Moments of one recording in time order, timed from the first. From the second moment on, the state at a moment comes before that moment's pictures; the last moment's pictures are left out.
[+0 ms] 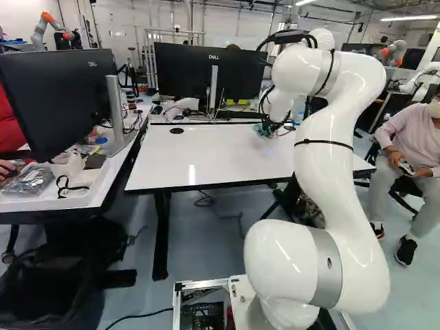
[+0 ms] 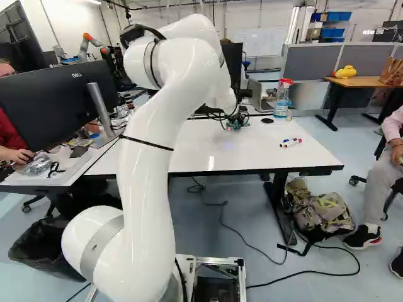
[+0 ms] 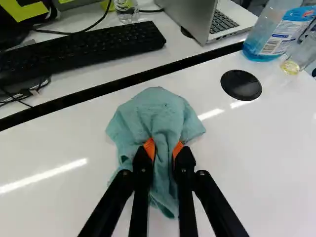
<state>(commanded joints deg) -19.8 -43.7 -87.6 0.0 1.7 0.0</state>
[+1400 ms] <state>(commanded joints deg) -16.6 -44.4 -88.7 0.0 1.7 0.0</state>
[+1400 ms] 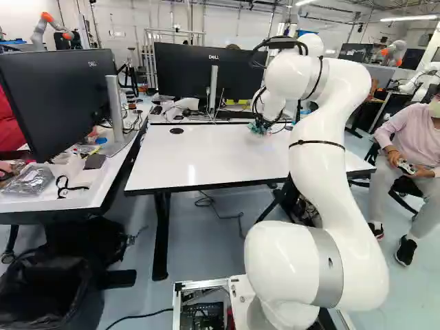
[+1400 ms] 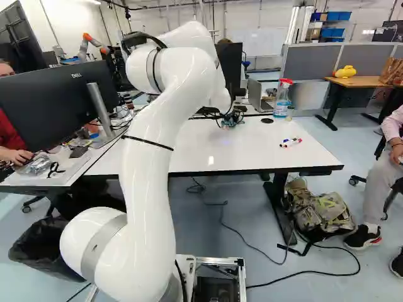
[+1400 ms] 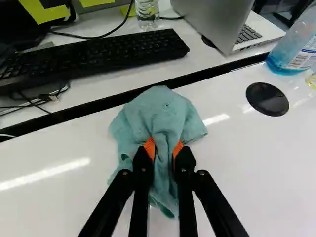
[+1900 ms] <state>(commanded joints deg) -16.0 -38.3 -79.9 0.0 1.7 0.0</state>
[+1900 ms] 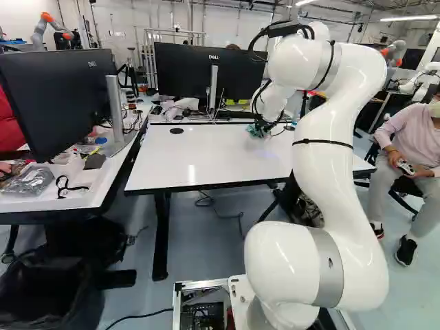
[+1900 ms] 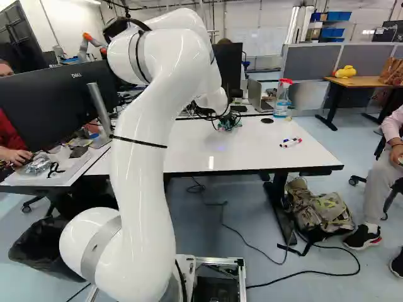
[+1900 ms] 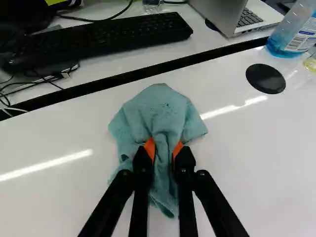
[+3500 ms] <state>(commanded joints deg) -13.8 -20.3 -60.9 0.0 1.7 0.0</state>
